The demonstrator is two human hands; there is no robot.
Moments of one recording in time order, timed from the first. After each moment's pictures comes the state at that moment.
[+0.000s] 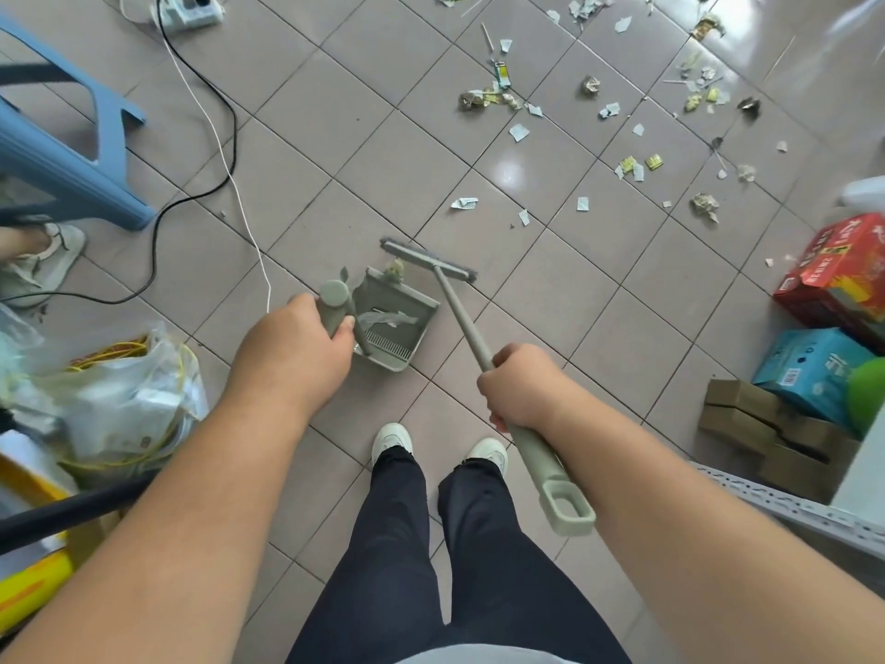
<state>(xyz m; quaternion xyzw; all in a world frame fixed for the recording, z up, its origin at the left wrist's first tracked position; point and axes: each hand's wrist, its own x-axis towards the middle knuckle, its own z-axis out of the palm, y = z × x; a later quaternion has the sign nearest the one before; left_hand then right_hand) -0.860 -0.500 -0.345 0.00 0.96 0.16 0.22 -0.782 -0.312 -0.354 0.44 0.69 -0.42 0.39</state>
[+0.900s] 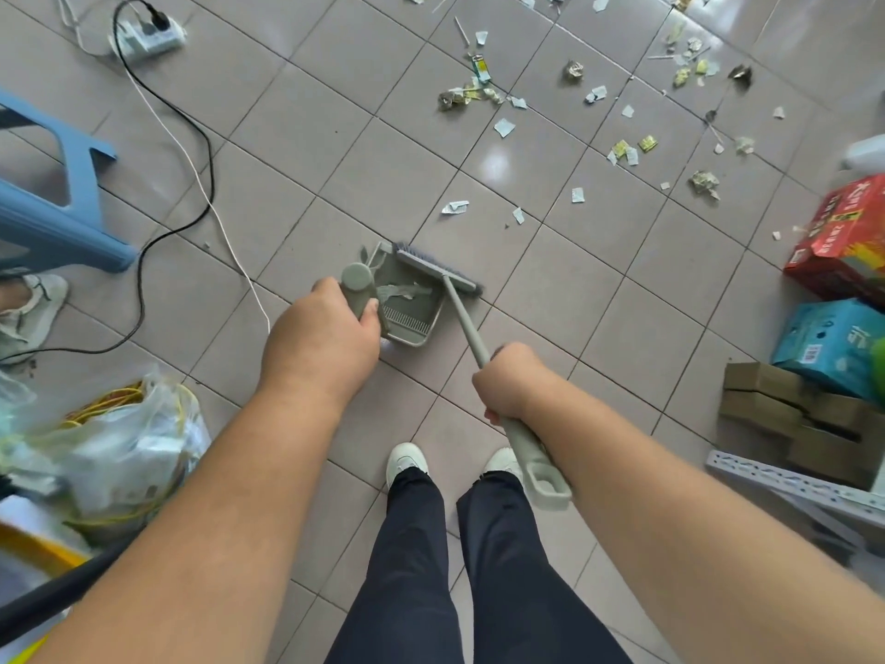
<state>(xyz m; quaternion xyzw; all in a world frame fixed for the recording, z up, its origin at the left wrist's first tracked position) -0.912 -0.458 -0.378 0.05 0.97 0.17 0.19 -0.828 -0.301 -0.407 0.46 0.69 -0.41 0.39</state>
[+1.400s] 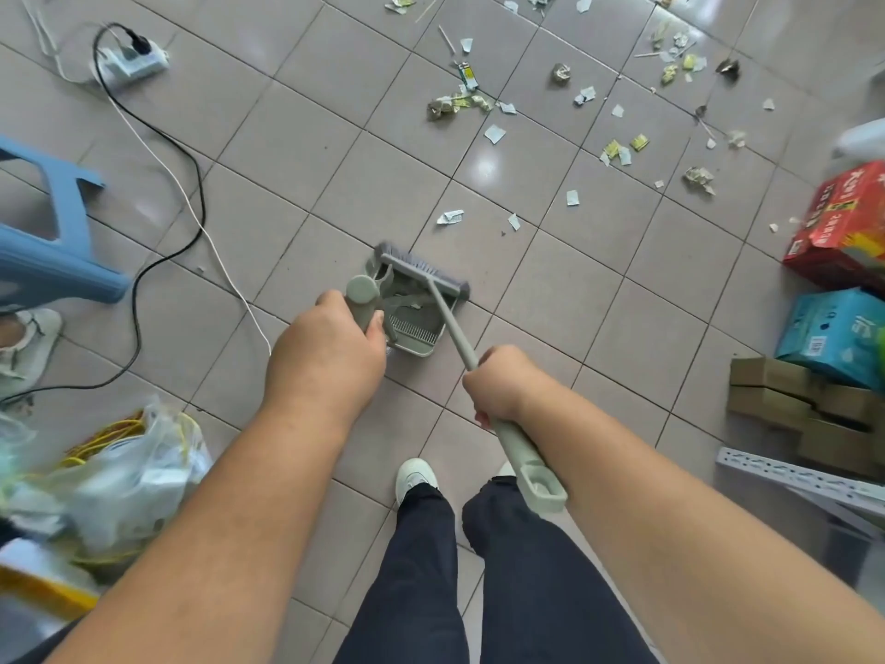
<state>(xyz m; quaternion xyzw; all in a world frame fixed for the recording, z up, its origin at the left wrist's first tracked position) -0.938 -0.450 -0.382 0.09 0.97 0.16 0.18 -0.855 -0.305 -0.419 0.46 0.69 -0.44 0.36</state>
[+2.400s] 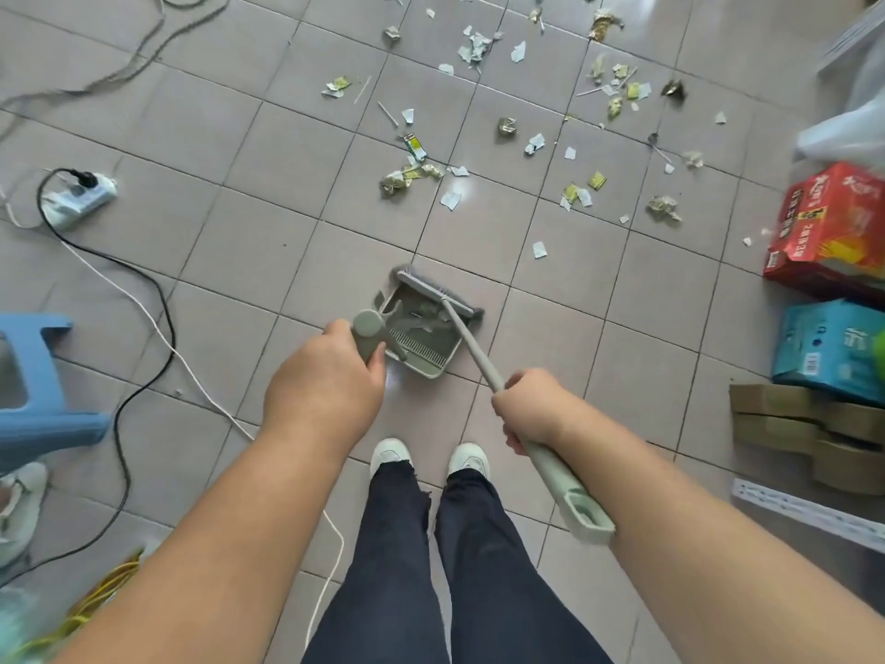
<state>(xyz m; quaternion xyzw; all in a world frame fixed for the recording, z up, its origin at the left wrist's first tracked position) -1.078 -0.305 -0.380 0.17 0.95 0.11 0.22 -0.955 -0.149 -0.418 0.55 0.60 -0.49 0.32</state>
